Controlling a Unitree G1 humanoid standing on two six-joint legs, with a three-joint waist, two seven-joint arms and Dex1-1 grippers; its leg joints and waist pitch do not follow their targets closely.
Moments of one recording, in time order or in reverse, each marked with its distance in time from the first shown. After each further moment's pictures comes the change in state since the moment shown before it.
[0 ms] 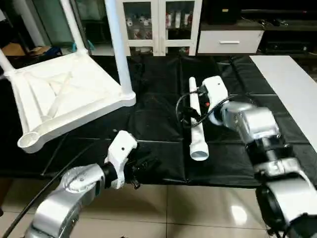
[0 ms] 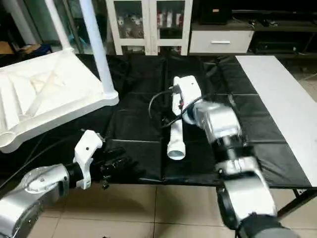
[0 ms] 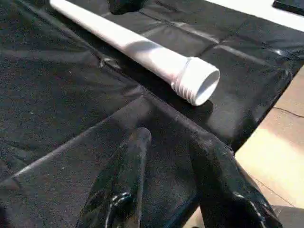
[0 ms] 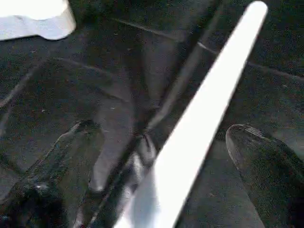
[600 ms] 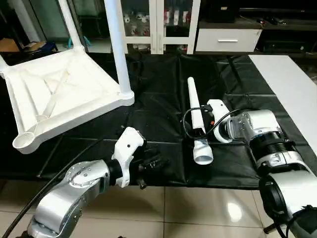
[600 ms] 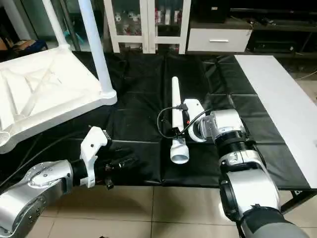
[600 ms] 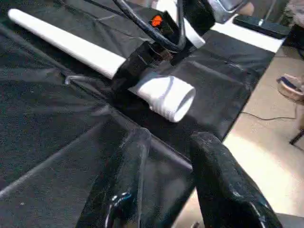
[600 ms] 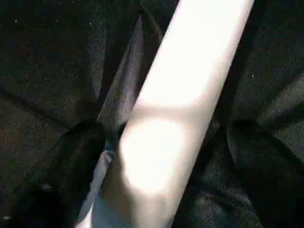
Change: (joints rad) left arm -0.042 0.006 -0.026 -0.048 -0.052 0.054 -0.045; right arm -0.040 -0.019 -0.029 0.250 0.045 0.189 0.105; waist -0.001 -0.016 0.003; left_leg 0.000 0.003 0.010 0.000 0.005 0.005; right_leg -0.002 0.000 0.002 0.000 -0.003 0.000
